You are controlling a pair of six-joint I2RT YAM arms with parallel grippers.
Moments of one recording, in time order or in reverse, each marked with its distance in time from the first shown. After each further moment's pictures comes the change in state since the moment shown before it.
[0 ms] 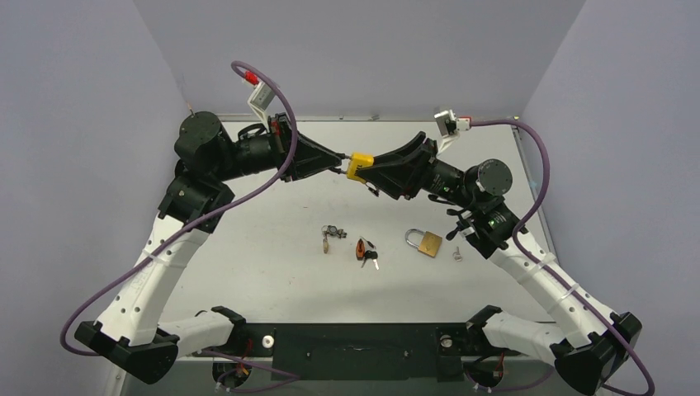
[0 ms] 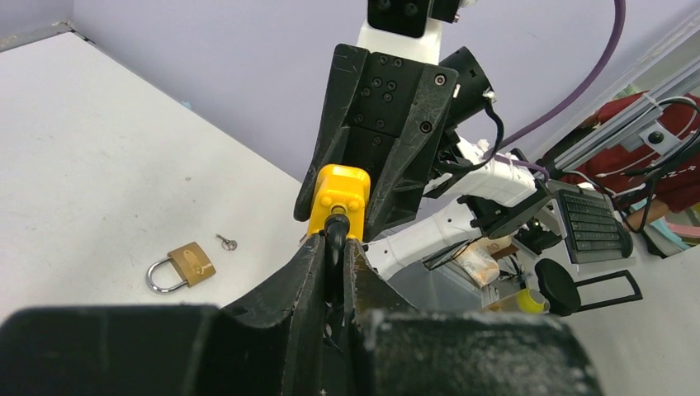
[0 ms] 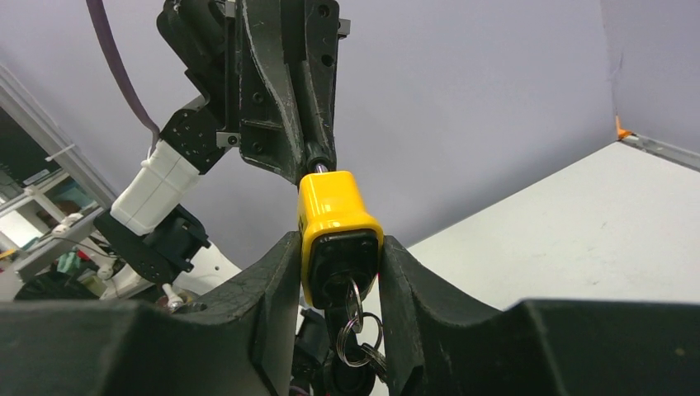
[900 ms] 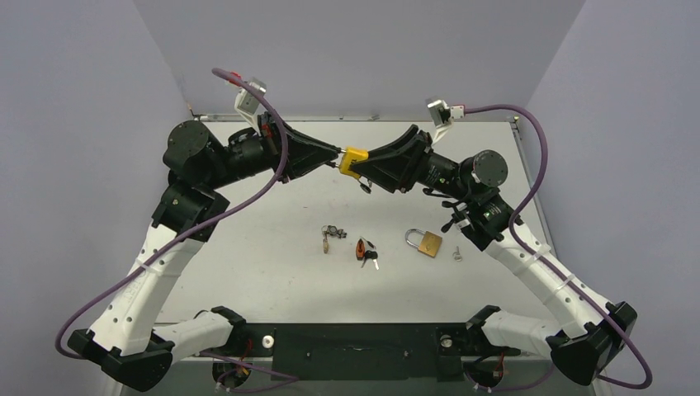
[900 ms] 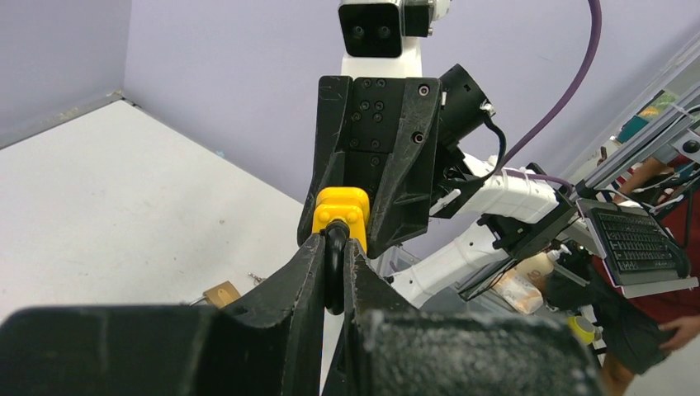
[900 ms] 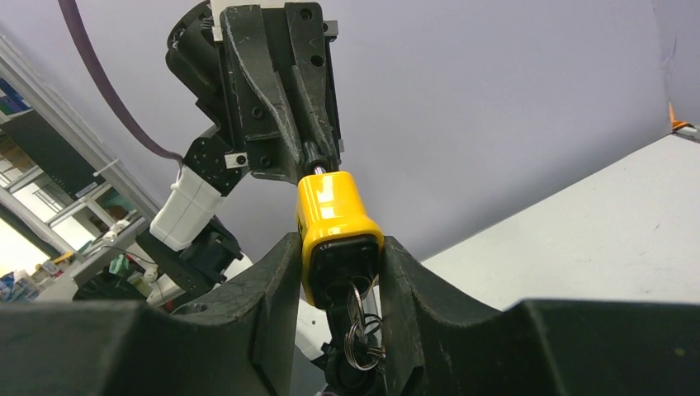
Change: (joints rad) left arm -0.033 -0.046 -0.026 0.054 -0.093 0.073; right arm 0.016 0.069 0.061 0.040 -0.036 0.125
